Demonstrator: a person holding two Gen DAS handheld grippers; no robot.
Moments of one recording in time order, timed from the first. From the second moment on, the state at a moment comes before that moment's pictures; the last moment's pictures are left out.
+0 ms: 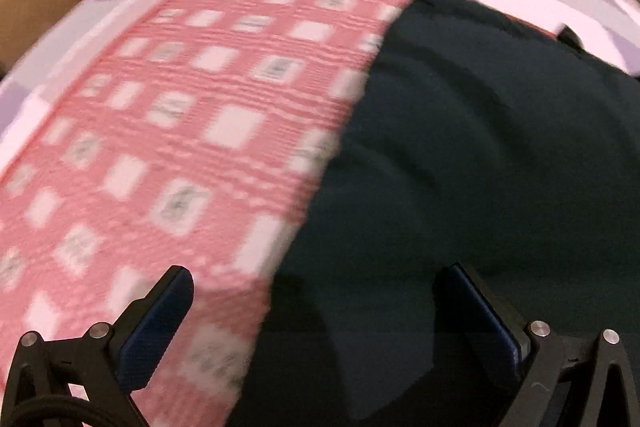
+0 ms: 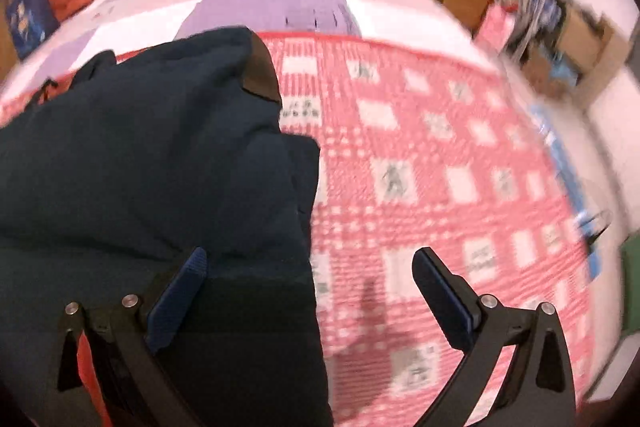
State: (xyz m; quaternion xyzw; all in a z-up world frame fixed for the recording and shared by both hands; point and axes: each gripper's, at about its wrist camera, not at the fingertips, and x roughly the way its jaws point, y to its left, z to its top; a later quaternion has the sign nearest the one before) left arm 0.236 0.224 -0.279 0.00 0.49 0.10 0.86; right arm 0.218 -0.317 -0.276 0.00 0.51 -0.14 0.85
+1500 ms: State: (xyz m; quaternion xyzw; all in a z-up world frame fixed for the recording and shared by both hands) left arm 0.347 0.039 -0.289 0.05 0.50 -0.06 0.86; right arm 0.336 -0.177 -0.280 -0.06 0.53 0.03 0.84
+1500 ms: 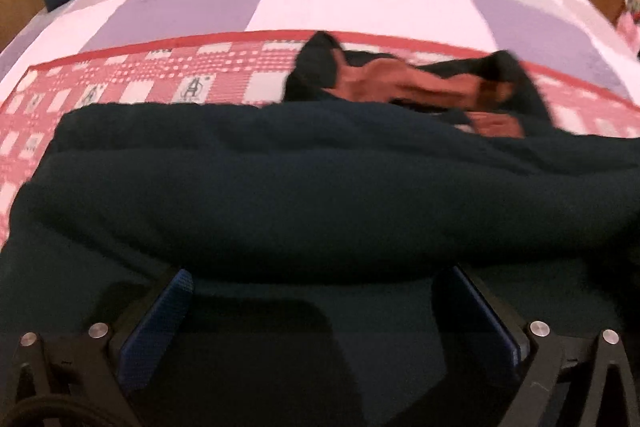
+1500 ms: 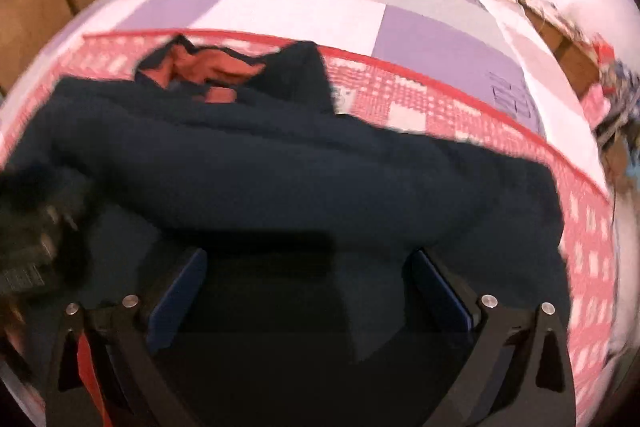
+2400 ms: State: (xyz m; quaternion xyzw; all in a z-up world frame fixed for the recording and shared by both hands) left arm 0.383 0.180 -0.313 0.04 0.55 0.09 0.83; right arm 0.355 -0.289 -0.314 0.02 0.55 -0.01 0.83
